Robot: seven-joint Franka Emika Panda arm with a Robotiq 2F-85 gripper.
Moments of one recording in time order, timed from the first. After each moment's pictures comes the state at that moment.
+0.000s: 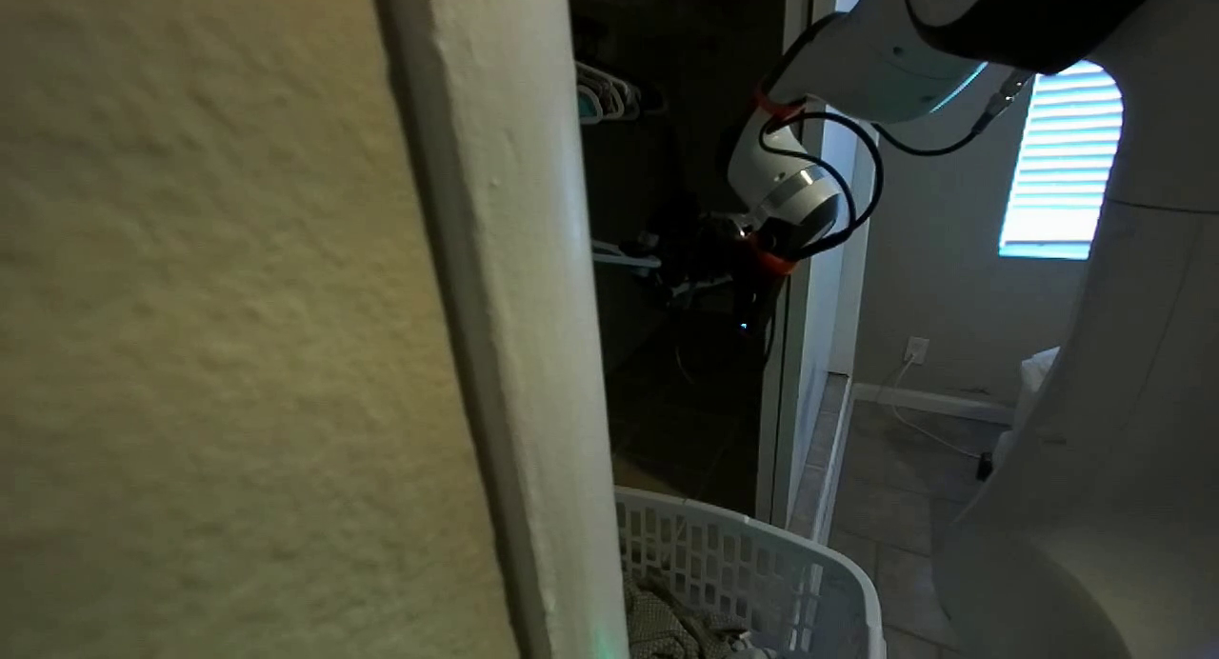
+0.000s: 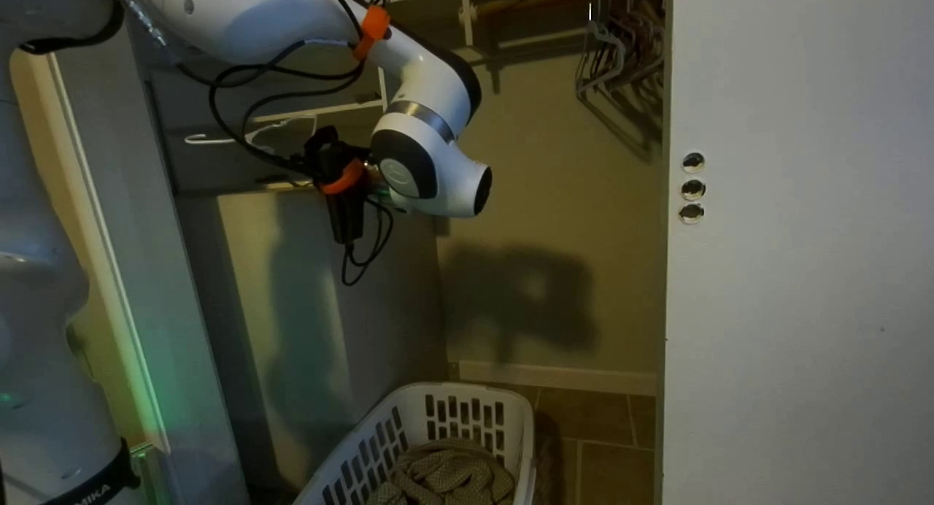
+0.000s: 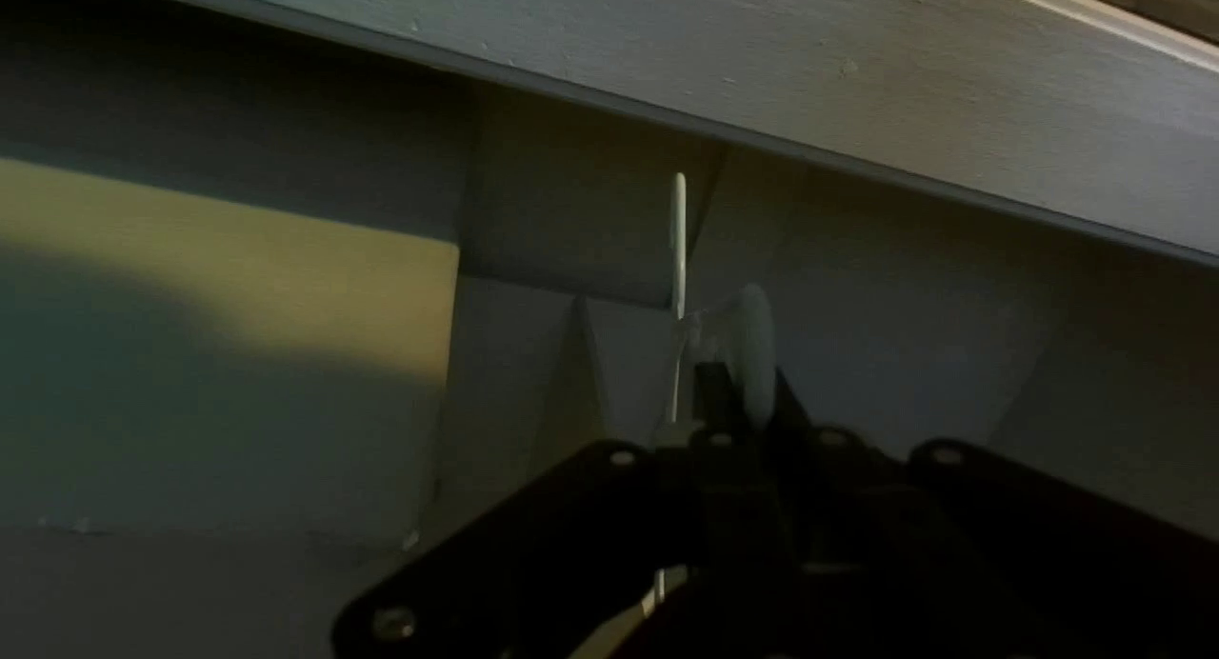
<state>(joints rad) -0.24 0.03 -0.23 -2.22 1.14 0.83 -1.00</state>
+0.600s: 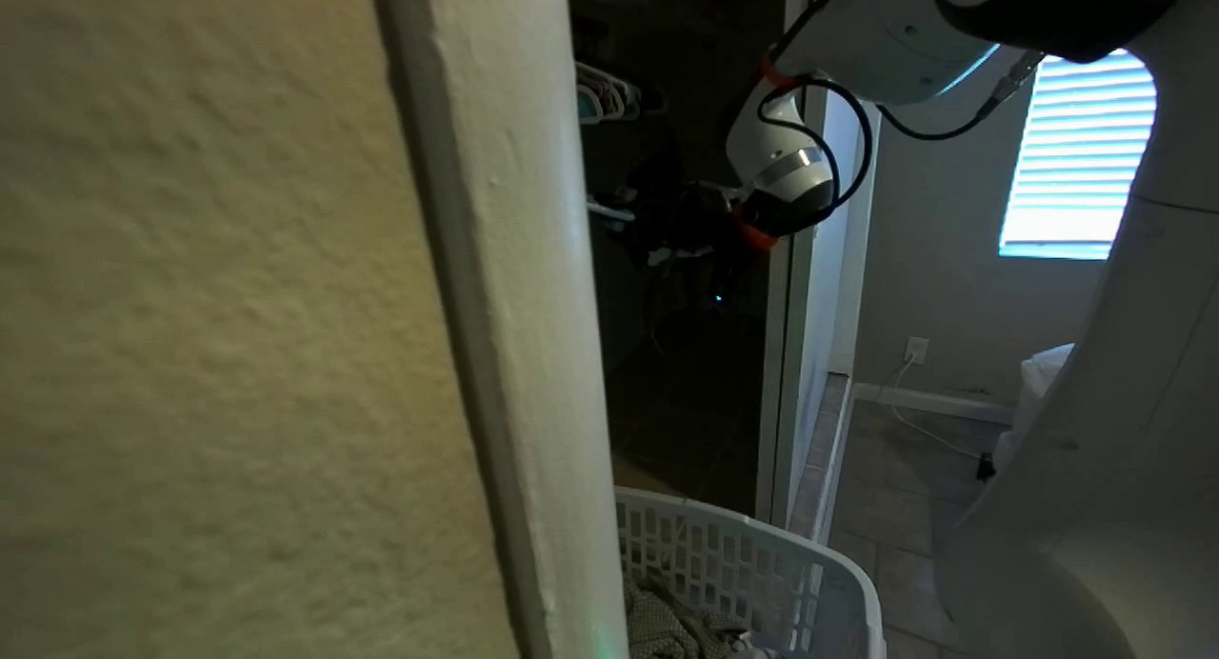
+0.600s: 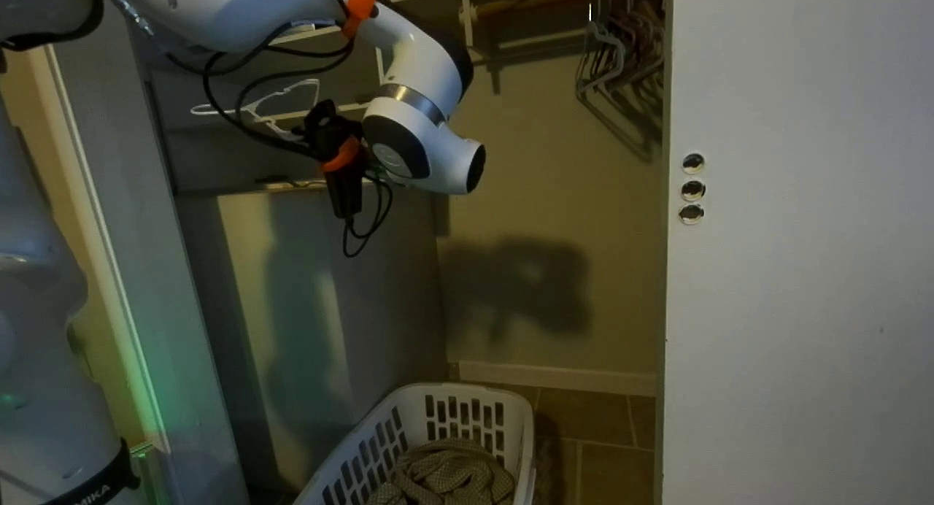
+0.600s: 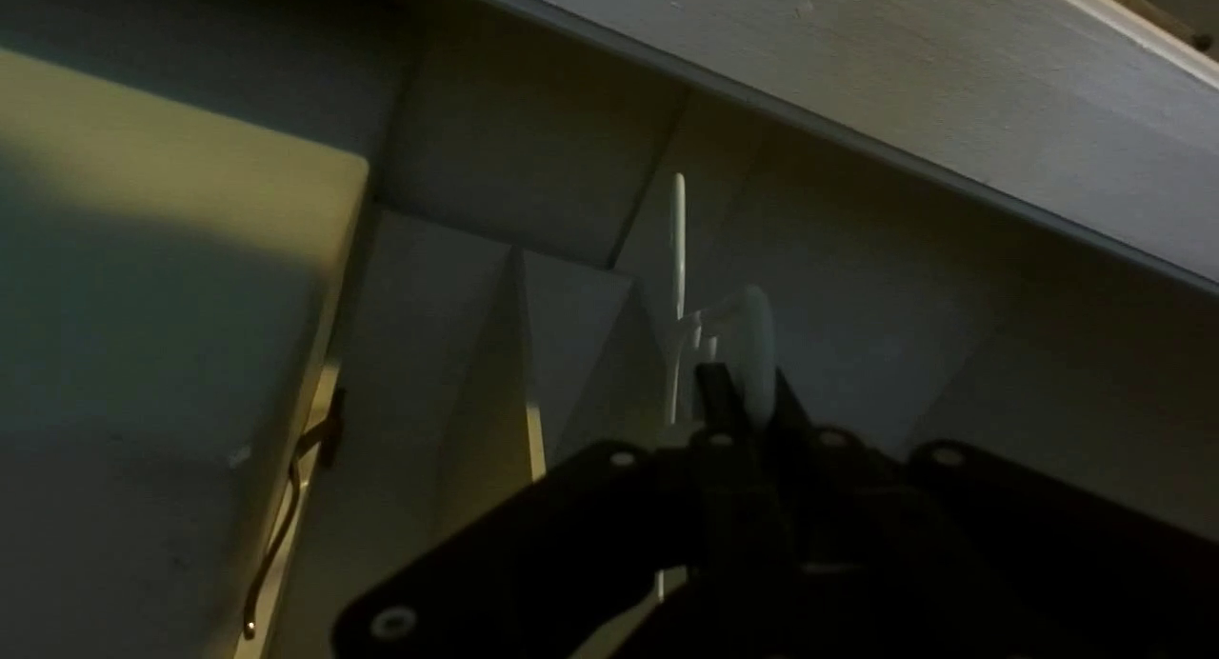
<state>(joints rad) -0.23 -0.02 -0.21 -2.21 1.29 0.83 -0.96</state>
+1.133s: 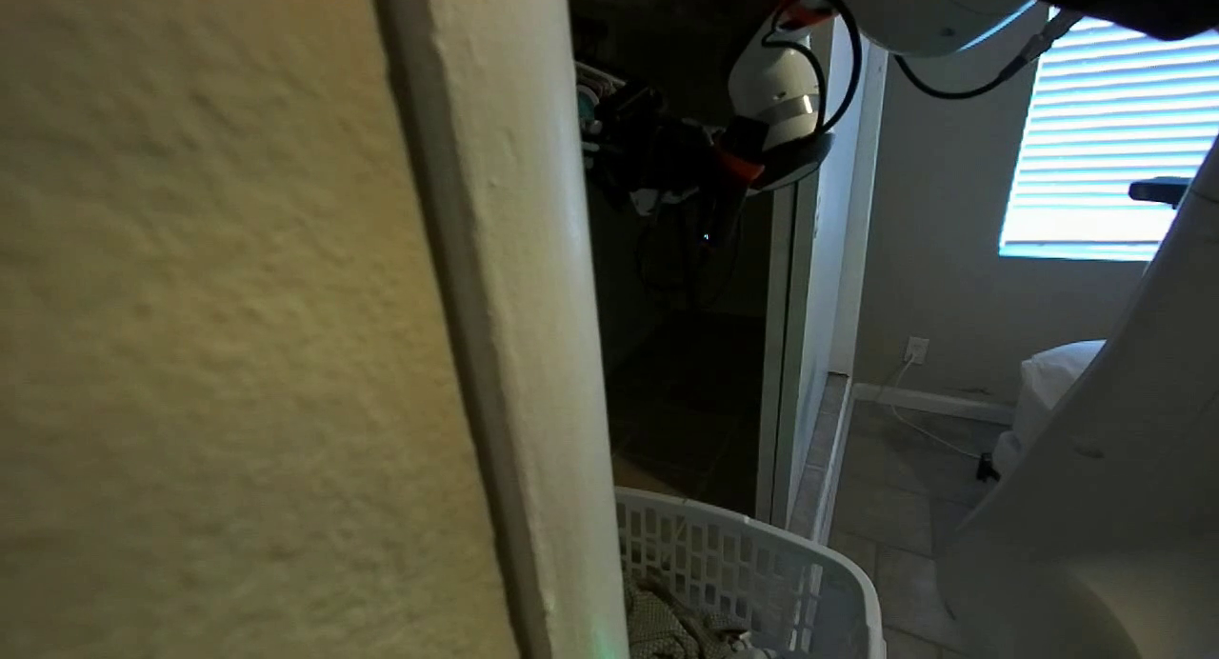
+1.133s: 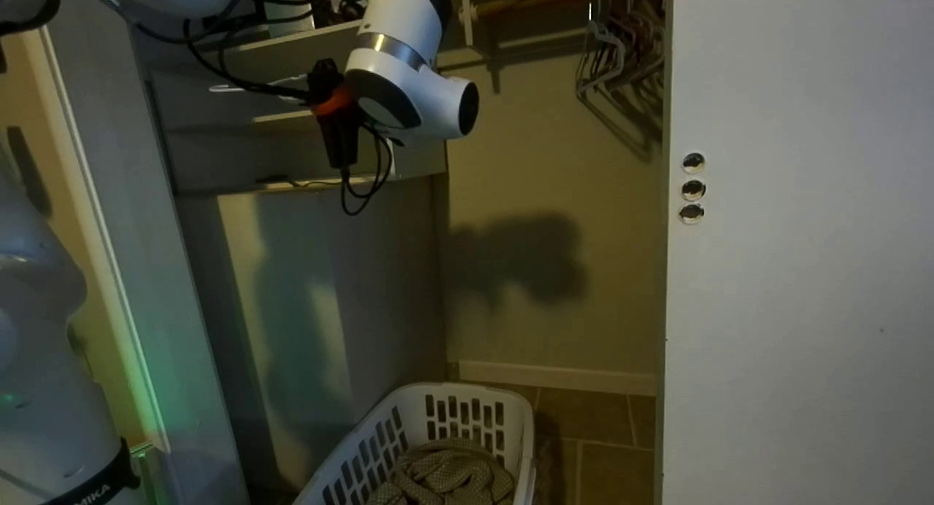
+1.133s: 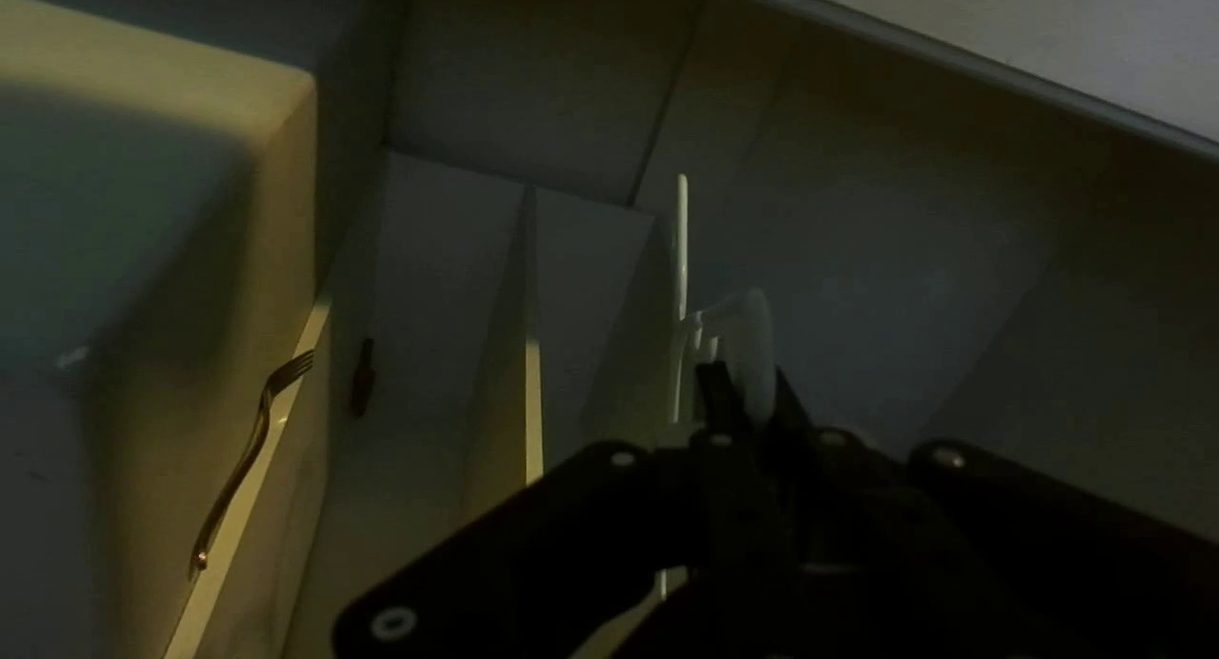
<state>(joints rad) -0.21 -0.13 -0.19 -2.16 1.41 0.95 -0.70</state>
